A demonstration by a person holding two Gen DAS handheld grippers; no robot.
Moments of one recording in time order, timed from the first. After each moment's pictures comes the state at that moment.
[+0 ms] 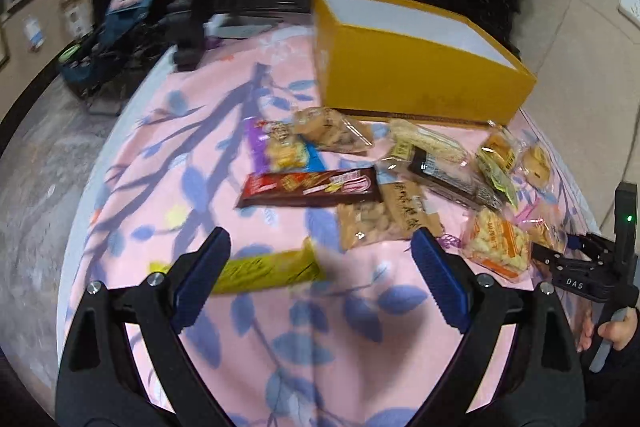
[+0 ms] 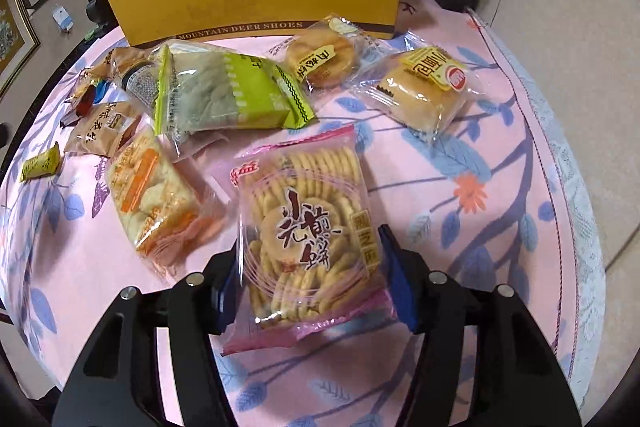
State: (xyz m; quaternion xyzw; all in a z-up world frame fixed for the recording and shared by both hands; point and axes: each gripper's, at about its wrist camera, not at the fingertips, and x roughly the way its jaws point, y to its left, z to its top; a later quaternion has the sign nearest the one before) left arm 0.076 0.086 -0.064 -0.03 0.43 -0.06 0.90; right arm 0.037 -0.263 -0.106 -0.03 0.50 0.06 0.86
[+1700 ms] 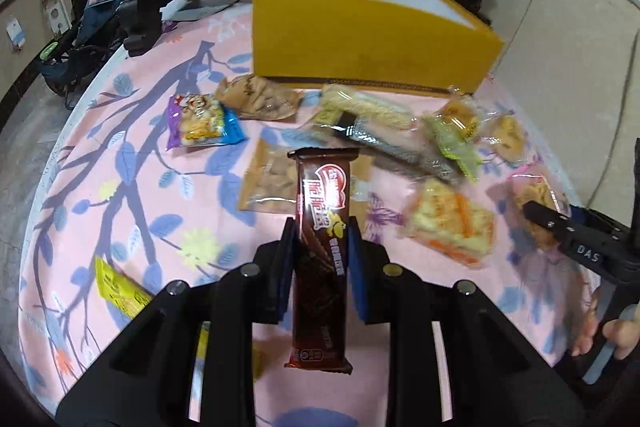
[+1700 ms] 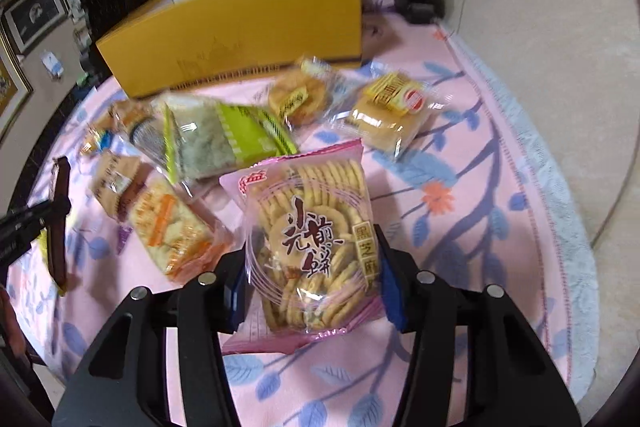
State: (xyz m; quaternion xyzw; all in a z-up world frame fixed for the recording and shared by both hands) left arm 0.050 0.027 -0.074 -0.05 0.45 -0.08 0.89; right arm 0.015 -0.281 -0.066 0.02 0.45 0.04 0.89
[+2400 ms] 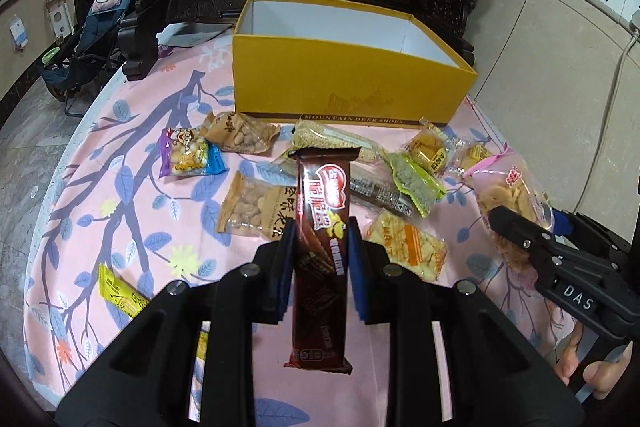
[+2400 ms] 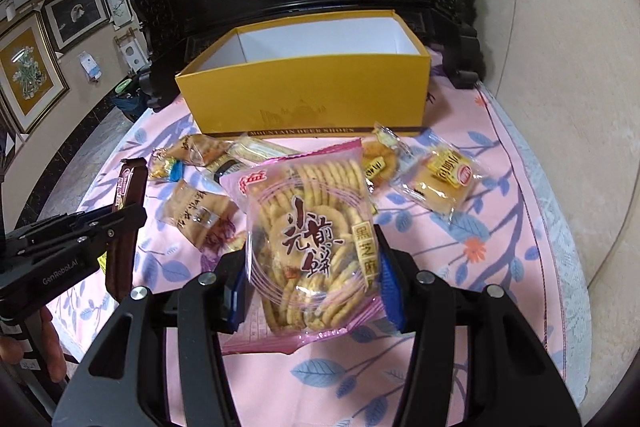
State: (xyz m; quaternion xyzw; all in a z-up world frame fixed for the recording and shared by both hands) left arm 0.048 0.010 -0.038 -0.06 0.42 -0.07 0.90; right arm 0.010 -0.229 -0.016 0.00 0.41 0.10 0.91
